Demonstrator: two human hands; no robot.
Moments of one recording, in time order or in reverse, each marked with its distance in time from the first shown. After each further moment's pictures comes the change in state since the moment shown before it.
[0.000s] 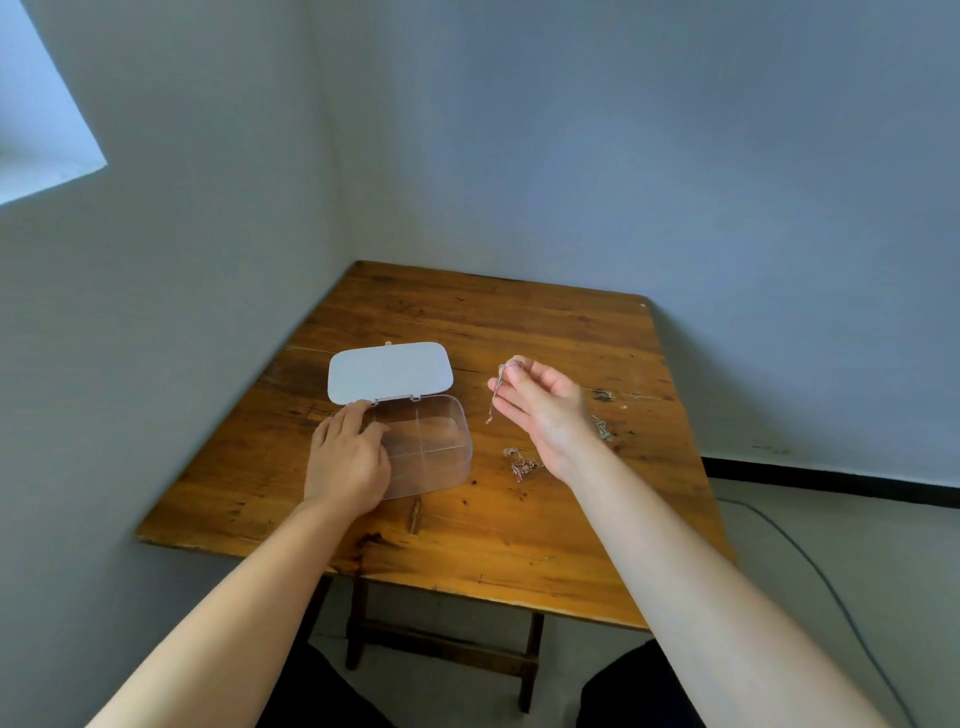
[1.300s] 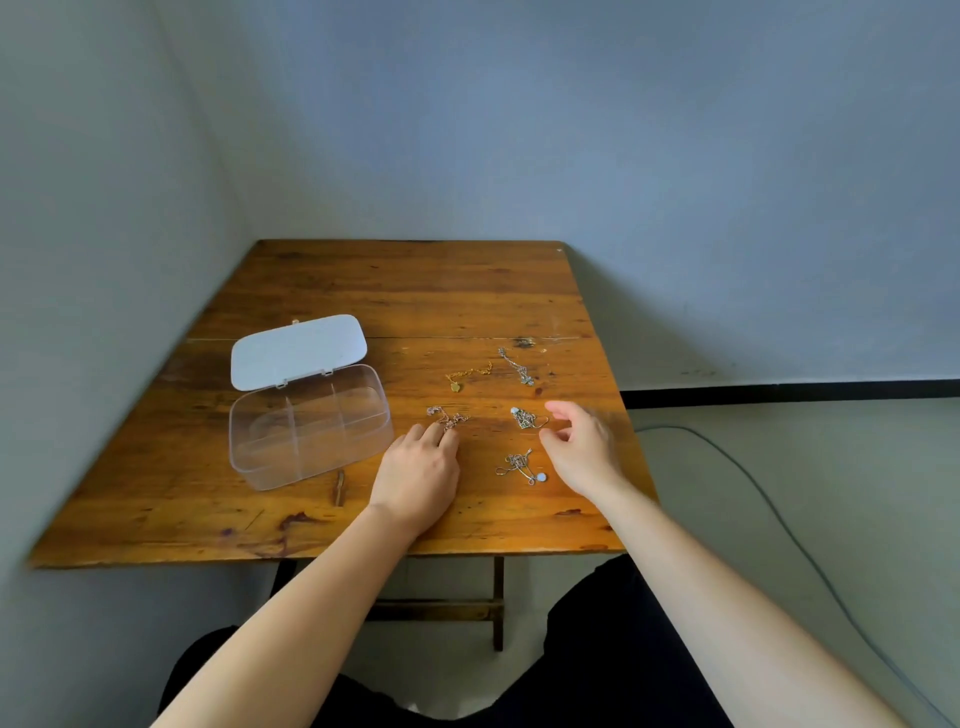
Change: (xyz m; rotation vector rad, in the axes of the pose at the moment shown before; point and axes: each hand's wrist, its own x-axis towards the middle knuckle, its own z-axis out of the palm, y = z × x) left_hand -0.045 0.140 0.037 0.047 -0.098 0.481; right_hand -0.052 0.041 -0.162 -1.084 0.318 -0.116
